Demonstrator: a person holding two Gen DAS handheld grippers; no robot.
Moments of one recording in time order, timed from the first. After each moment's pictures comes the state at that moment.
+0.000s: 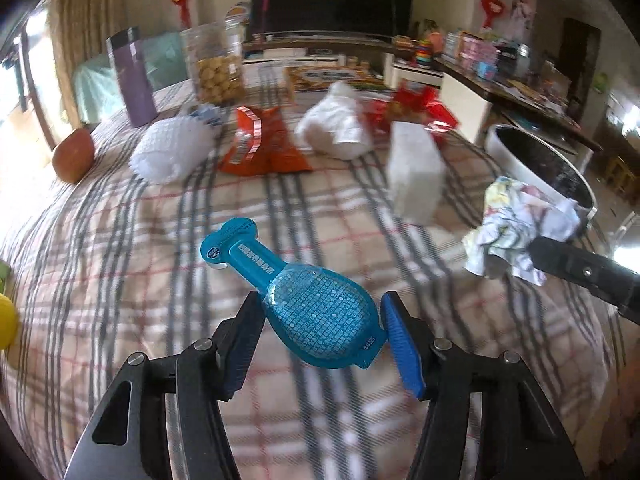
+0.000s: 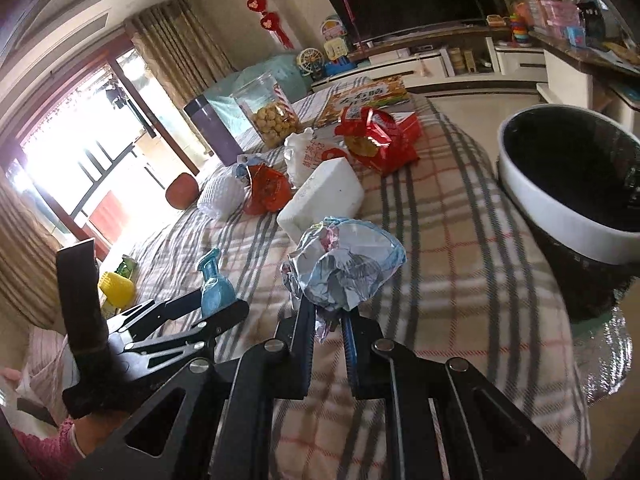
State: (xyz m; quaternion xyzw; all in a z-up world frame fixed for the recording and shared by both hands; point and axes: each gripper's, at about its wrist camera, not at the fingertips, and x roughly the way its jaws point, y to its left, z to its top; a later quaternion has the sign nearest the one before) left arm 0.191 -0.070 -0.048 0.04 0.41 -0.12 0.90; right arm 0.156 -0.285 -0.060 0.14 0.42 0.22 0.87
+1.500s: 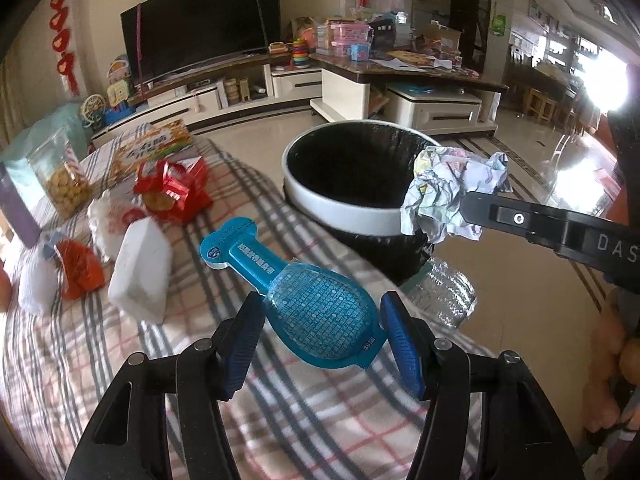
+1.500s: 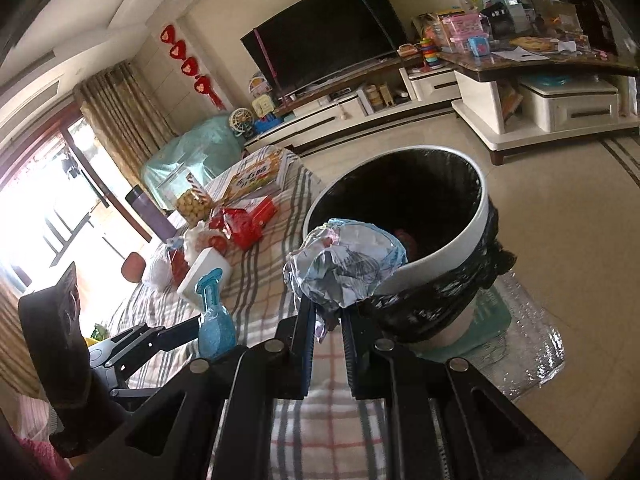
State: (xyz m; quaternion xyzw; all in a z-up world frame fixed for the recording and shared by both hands) left arm 0.176 -0.235 -0.009 0.13 0.38 -0.26 0.88; right arm 0.135 -0.440 -0.034 0.20 0.37 0.10 0.90
